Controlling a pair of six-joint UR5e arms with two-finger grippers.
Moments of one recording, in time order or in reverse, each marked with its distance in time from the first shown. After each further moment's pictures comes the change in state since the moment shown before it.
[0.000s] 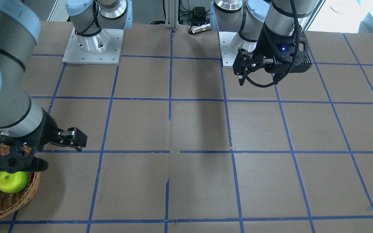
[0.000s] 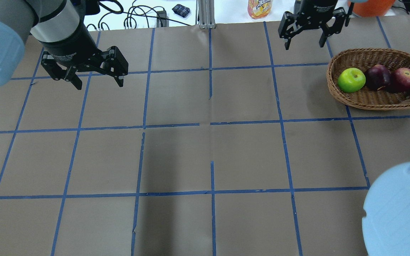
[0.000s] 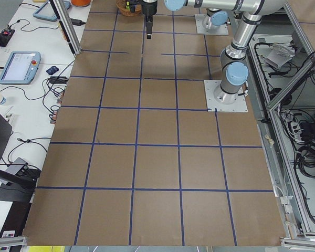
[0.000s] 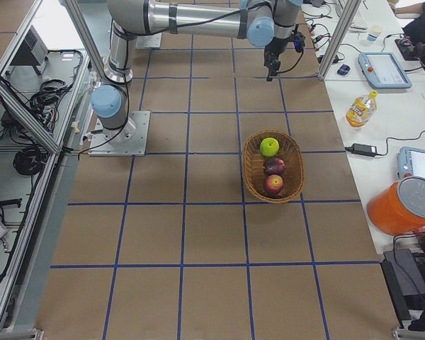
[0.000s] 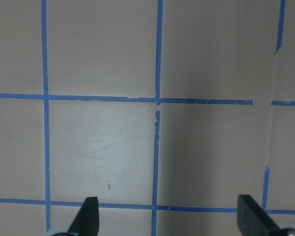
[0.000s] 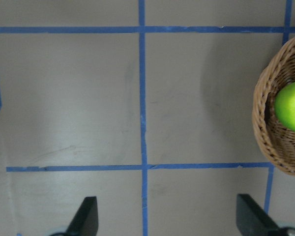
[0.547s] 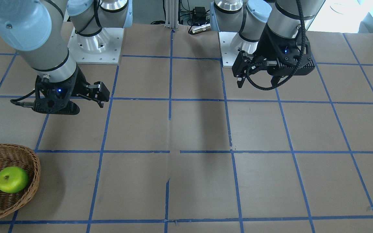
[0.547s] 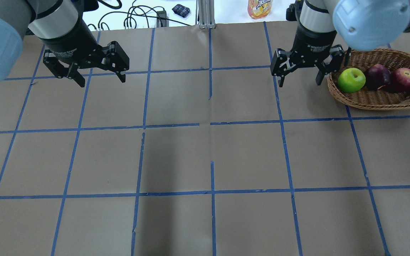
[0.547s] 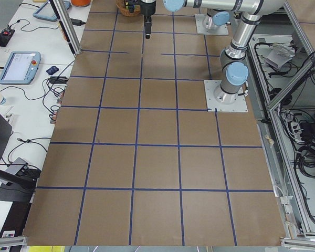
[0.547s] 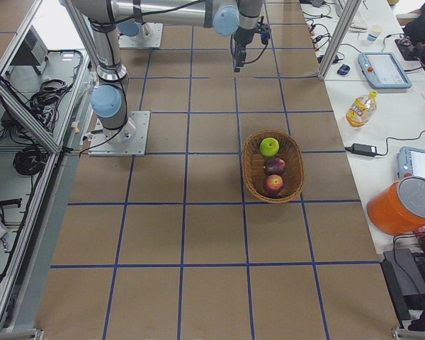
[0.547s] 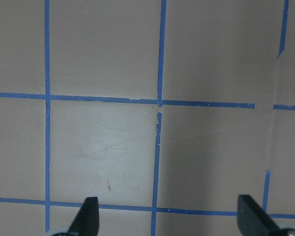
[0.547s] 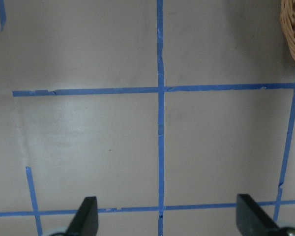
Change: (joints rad) left arm 0.016 -0.015 0.016 0.008 -0.070 -0.017; right arm 0.027 -0.269 0.343 -0.028 0.002 0.047
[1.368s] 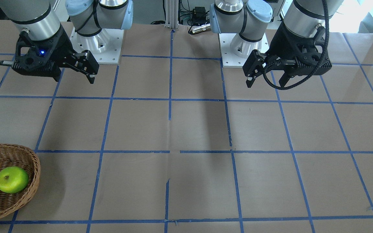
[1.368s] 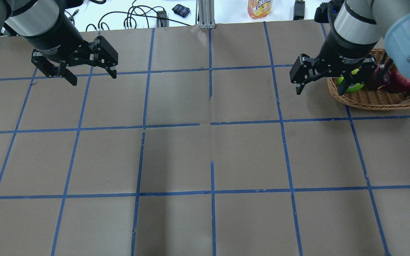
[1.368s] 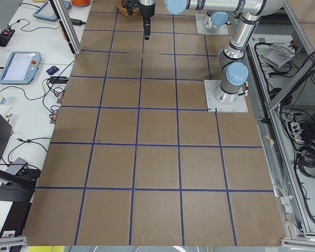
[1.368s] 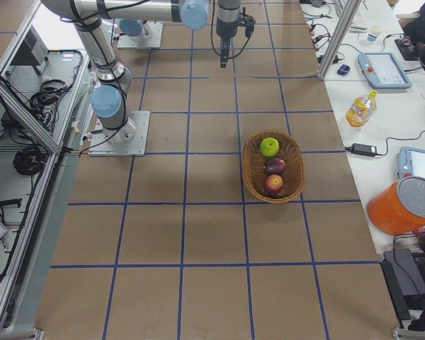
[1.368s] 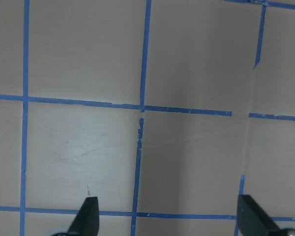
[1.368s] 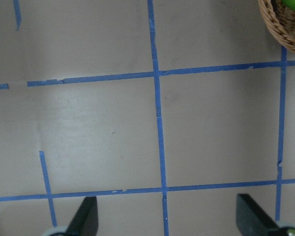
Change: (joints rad) left arm 0.072 0.022 -0.007 -0.015 -0.035 0.046; right arm -0.060 -0.159 0.060 0.020 0.063 -0.011
